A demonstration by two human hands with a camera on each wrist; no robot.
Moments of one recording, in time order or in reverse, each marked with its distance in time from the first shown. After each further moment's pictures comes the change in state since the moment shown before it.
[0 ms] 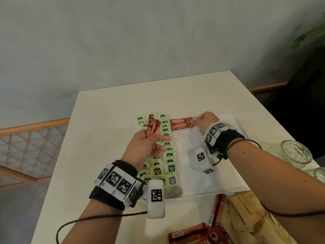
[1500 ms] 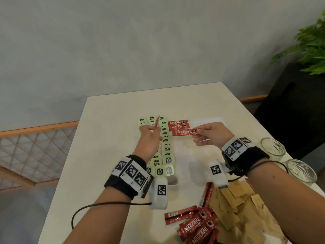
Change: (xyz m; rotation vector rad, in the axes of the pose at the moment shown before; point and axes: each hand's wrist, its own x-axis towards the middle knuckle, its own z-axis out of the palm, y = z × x) left_hand -0.035 0.009 0.020 0.320 0.172 0.104; right_hand -0.098 0.020 -0.046 0.501 -0.269 -0.090
